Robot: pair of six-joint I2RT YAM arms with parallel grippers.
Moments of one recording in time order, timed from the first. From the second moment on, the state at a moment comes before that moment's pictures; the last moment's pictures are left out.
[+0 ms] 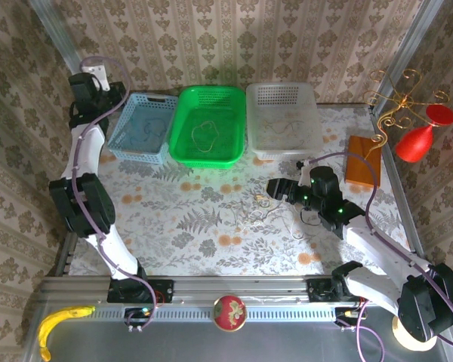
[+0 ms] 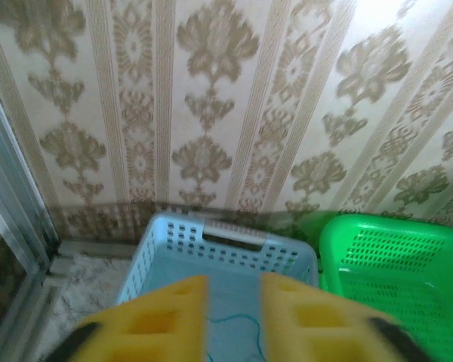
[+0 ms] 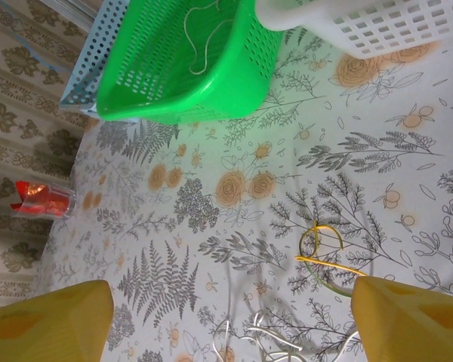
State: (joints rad) left arm 0.14 1.86 1.69 -0.14 0.29 -0.10; right arm 0.37 1.02 0.58 -0.08 -0.29 0.63
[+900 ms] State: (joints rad) left arm 0.05 1.52 1.40 -0.09 0.29 -0.12; right arm 0.37 1.13 0.65 -0.25 -0.20 0.58
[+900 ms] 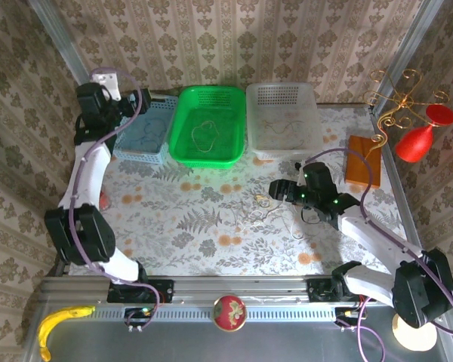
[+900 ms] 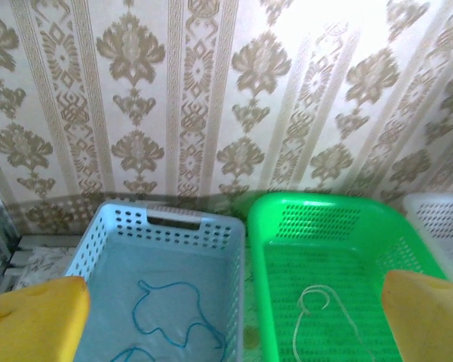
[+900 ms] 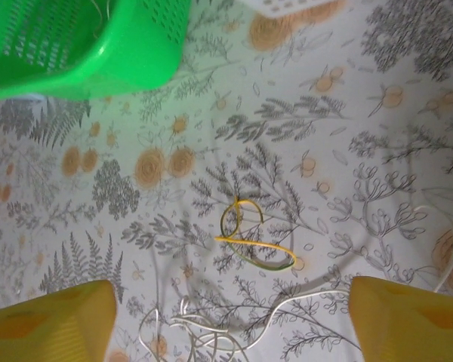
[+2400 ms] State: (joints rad) left arm -0.41 1.11 0.83 -0.12 0.23 -0.39; right arm 0.39 1.52 0.77 -0.22 -0.31 0.32
